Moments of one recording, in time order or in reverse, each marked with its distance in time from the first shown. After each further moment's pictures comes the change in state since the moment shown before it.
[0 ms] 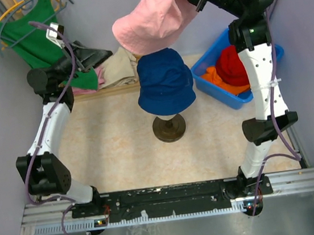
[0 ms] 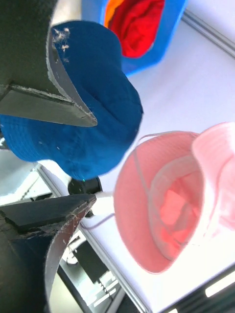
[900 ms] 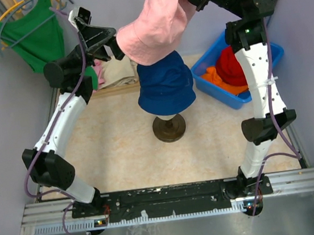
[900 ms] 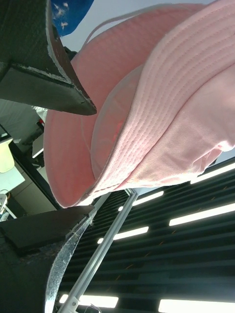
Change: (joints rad) left arm -0.276 0.096 0.251 0.105 -0.234 -0.541; right arm 0.012 0.010 -0.043 0.394 -0.093 0.155
